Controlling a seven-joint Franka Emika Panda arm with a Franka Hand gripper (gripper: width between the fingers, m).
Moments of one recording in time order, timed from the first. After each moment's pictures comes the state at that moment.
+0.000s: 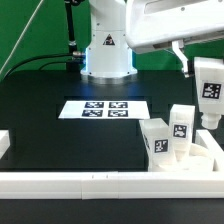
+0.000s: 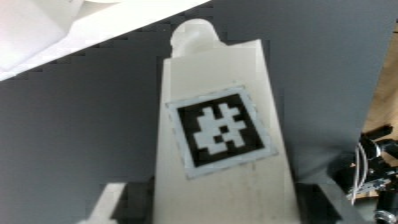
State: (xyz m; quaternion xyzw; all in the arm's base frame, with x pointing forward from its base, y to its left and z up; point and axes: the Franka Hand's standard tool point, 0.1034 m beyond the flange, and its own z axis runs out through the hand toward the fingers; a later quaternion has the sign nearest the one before) arm 0.660 0.097 0.172 -0.95 0.14 -0.28 0.06
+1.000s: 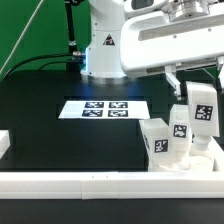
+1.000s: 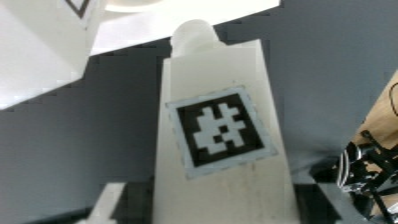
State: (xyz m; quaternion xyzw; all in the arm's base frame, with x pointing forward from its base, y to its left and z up) arm 0.649 0.093 0.139 -0.94 0.09 -0.33 0.06
